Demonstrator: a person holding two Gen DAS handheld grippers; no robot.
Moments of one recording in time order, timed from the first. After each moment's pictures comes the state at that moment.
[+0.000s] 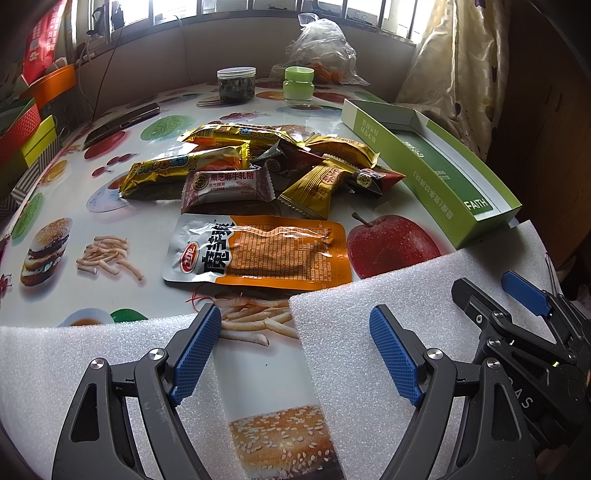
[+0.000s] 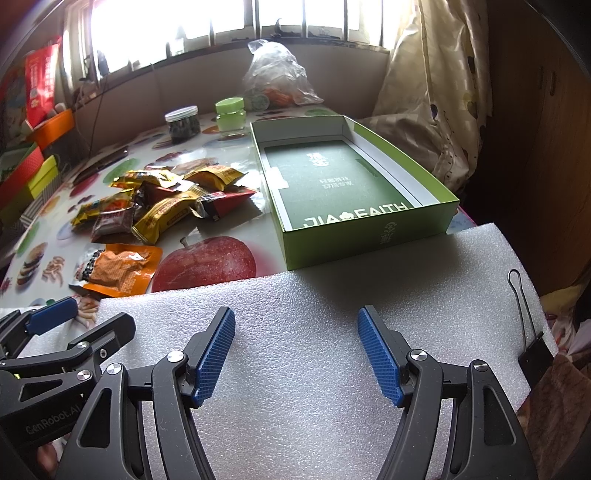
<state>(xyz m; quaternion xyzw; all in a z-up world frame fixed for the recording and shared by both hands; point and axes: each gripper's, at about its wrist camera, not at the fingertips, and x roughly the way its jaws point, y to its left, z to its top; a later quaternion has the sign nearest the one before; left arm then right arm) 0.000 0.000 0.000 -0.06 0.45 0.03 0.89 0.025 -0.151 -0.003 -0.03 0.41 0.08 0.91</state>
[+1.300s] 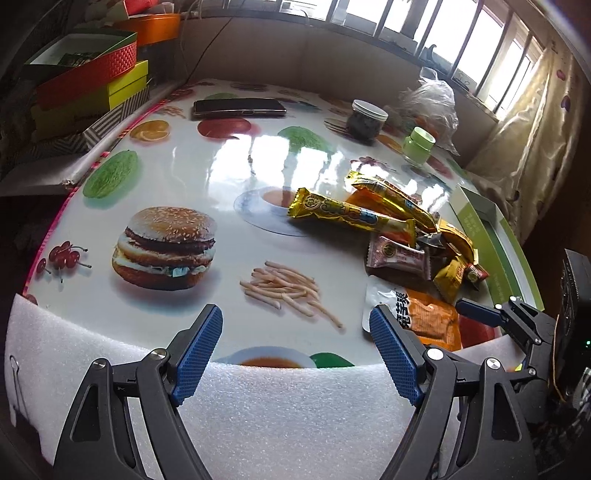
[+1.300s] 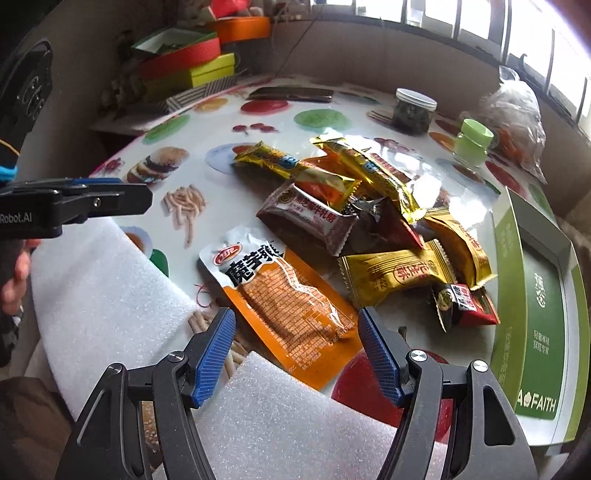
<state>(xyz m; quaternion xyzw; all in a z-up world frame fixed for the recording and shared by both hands) -0.021 0.149 0.032 -0.19 0.43 0.12 0.87 0.068 -0.010 -0.002 -0.21 0.42 0.40 0.79</state>
